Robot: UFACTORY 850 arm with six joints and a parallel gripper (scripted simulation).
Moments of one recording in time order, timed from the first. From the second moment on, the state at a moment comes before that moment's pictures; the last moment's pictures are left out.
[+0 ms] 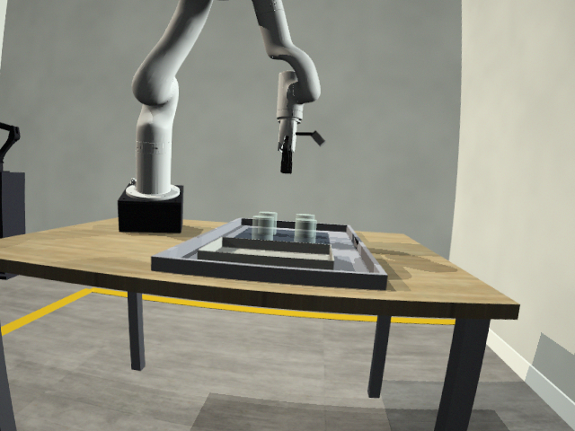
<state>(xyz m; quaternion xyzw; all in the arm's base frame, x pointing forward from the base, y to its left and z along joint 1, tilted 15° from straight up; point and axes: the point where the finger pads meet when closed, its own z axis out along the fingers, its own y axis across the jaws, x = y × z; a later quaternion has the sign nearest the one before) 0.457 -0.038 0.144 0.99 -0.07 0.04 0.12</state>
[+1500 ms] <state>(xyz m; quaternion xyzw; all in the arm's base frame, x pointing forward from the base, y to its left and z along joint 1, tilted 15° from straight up) 0.460 -0.094 0.077 0.99 -0.07 0.03 0.12</state>
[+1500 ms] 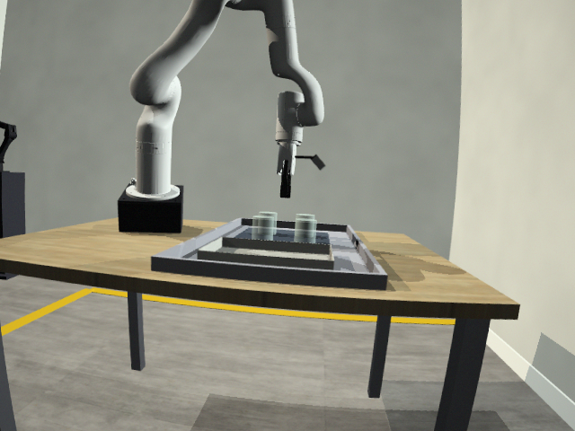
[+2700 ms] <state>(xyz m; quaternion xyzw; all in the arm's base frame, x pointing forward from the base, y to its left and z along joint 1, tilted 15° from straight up) 0.465 -0.161 0.016 0.99 -0.07 0.03 0.12</state>
